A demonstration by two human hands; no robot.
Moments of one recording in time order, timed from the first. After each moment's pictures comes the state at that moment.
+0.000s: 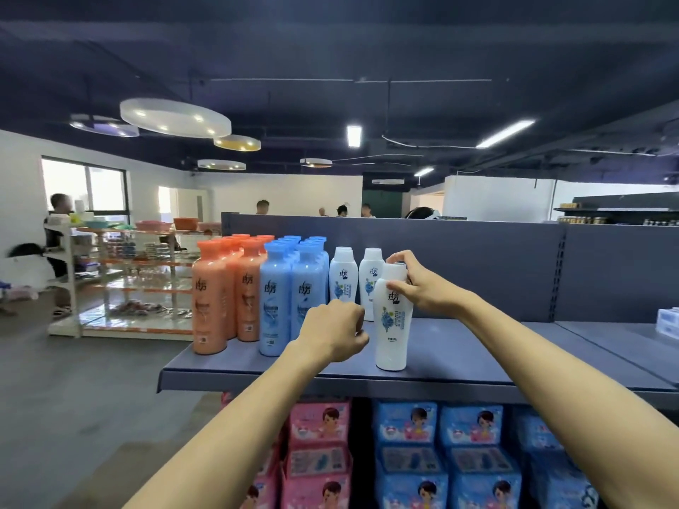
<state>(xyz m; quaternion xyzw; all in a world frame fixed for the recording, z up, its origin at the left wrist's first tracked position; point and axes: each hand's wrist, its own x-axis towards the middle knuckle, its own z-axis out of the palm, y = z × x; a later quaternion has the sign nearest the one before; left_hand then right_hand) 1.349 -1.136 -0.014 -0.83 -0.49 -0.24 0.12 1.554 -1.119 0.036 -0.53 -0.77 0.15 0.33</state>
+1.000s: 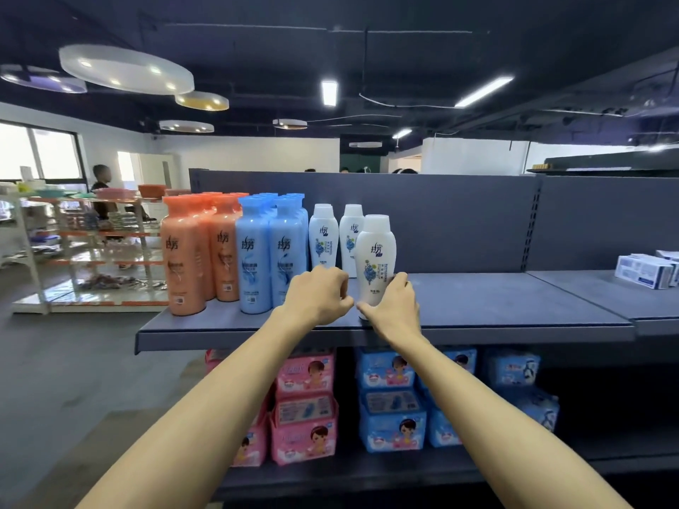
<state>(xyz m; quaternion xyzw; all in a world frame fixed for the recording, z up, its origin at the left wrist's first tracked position) 1.352 -1.125 -0.041 -0.84 -0.48 -0.25 0.09 1.500 -1.143 -0.086 -0.71 -0.55 0.02 0.45</state>
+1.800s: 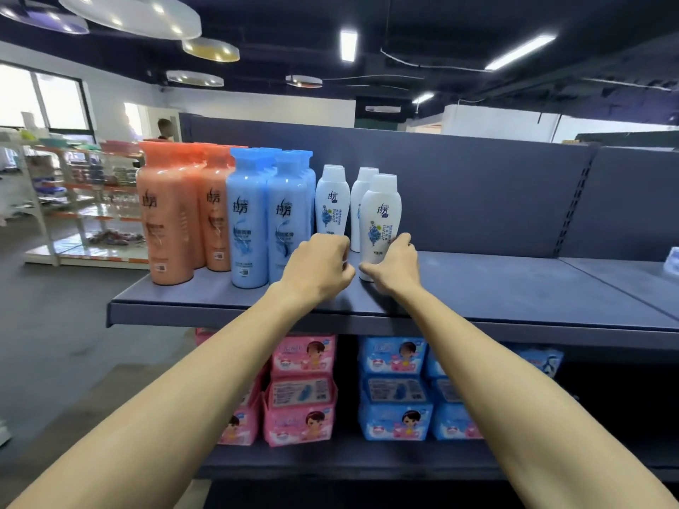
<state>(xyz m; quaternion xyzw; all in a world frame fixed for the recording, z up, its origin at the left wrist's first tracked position) 1.357 -1.086 -0.055 -0.81 -0.50 -0.31 0.04 1.515 -1.050 -0.084 -0.70 -0.55 0.07 0.44</state>
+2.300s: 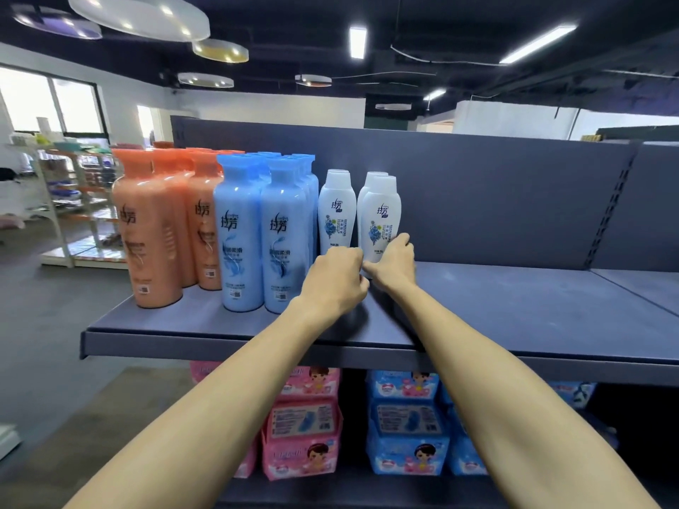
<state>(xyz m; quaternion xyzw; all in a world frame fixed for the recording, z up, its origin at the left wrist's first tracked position) 1.387 -1.038 -0.063 -0.80 -0.51 -0.31 0.03 1.518 -0.970 -0.084 -0.70 -0.55 0.08 0.44</state>
